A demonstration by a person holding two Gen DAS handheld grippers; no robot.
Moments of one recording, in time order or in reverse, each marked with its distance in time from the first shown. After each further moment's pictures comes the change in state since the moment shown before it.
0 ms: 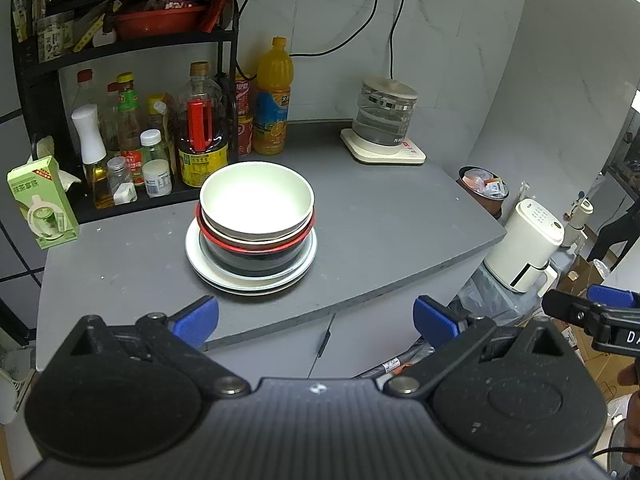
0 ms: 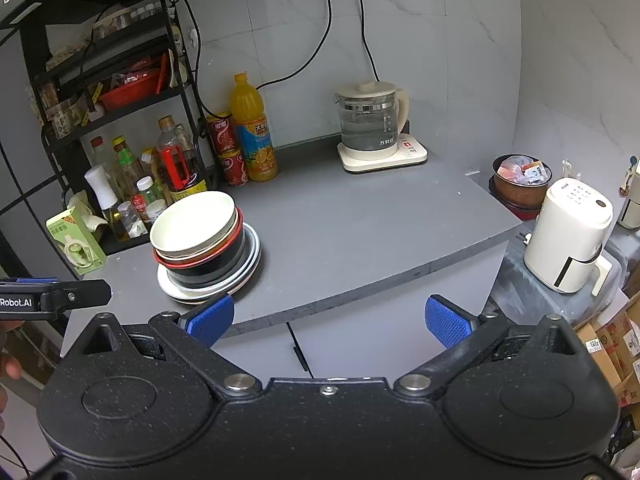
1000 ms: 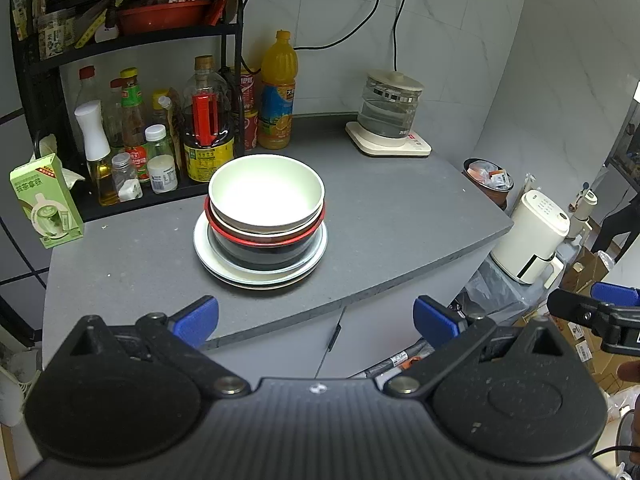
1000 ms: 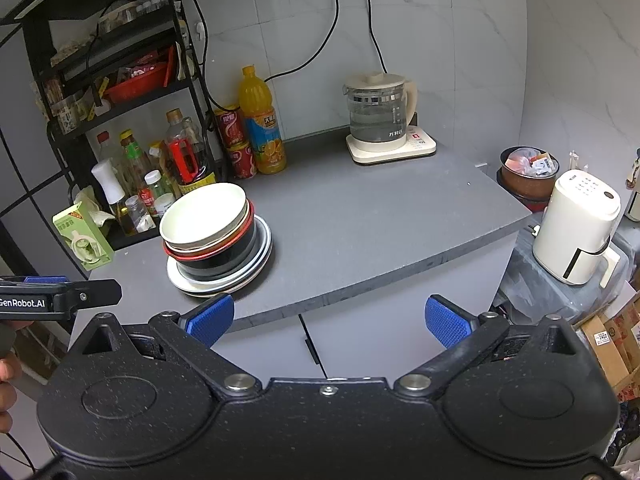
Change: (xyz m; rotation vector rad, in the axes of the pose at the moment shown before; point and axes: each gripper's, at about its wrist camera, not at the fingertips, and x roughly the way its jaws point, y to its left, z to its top) left arm 0.005 0.012 -0.004 0.018 0.014 0.006; right arm 0.005 0.004 -0.002 0.009 0.021 0.022
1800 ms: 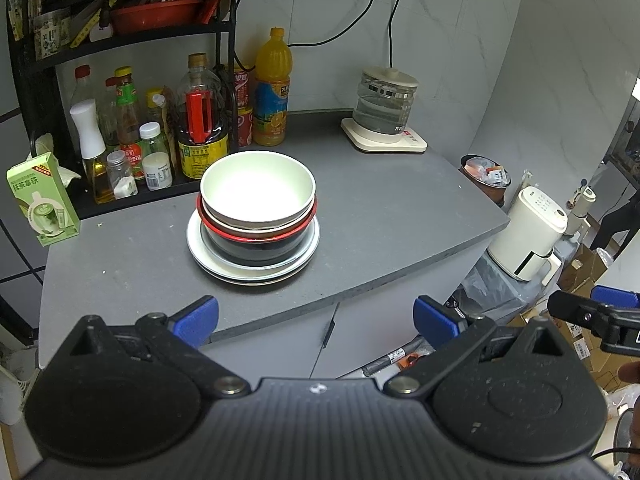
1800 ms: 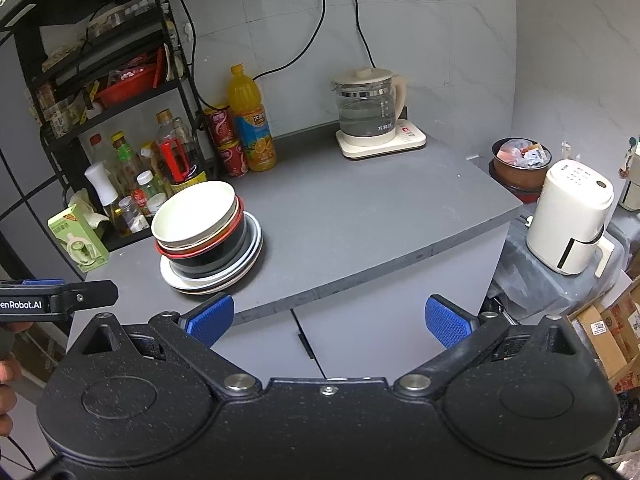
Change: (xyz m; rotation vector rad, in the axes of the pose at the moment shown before) left arm 0.001 -0.011 -0.003 0.007 0.008 0.000; right arm -0.003 -0.010 -0.003 0.025 0.006 -0.009
